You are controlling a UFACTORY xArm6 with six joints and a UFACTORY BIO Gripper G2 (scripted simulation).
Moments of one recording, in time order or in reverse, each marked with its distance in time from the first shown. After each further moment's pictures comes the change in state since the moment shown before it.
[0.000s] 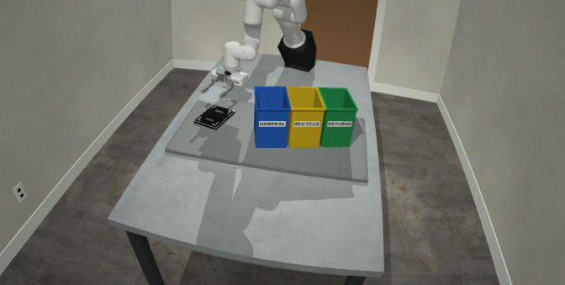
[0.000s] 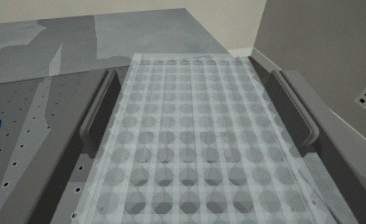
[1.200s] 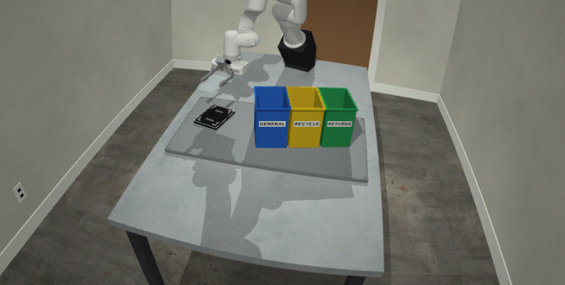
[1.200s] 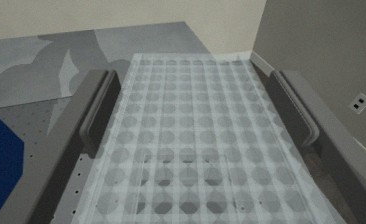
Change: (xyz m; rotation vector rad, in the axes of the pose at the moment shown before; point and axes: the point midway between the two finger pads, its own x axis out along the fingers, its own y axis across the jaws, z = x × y) arm 0.001 0.000 0.054 0.000 0.006 0.000
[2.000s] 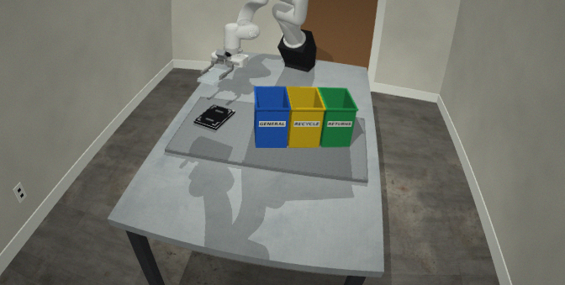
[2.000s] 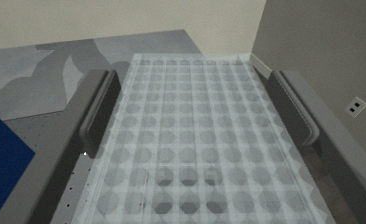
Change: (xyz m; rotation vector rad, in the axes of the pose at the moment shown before) arm 0.000 0.000 0.034 -0.001 0.003 -0.001
